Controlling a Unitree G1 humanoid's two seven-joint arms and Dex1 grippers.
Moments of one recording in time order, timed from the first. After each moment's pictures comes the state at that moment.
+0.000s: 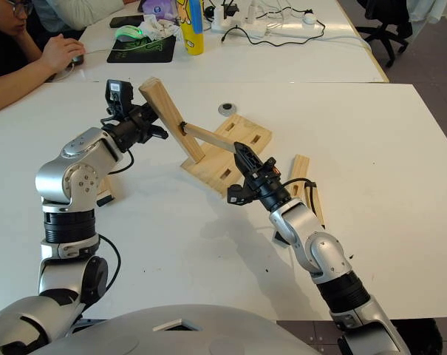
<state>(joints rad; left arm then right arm) -0.50 0.24 0.11 -0.10 -0.41 0.79 -0.29 -0.04 -0.49 0.36 -0.22 -1.11 -0.14 -0.02</state>
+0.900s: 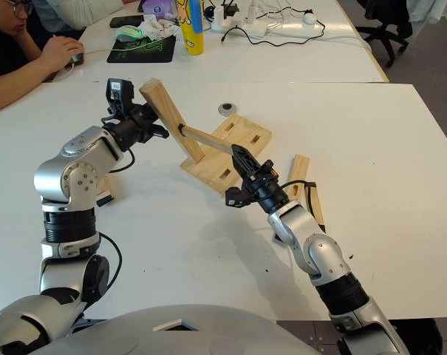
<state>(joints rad) -0.51 0.23 0.12 -0.13 -0.41 0.84 -0.28 -0.04 -0.48 0.37 -0.22 -1.13 -0.14 -0.02</state>
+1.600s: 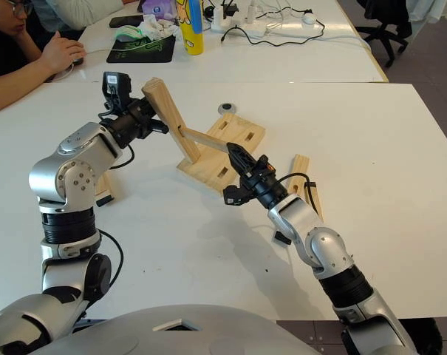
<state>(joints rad) -0.52 0.21 0.13 -0.19 -0.43 0.88 -0.23 -0.11 -0.51 0.39 -0.24 -1.13 -0.16 0.08</state>
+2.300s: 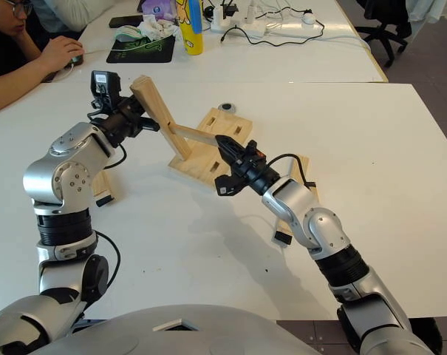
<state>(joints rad) -0.51 0.22 0.15 -0.19 -0.38 0.85 -0.22 -0.25 -0.51 0.42 -0.18 -1.03 -0.21 0.21</state>
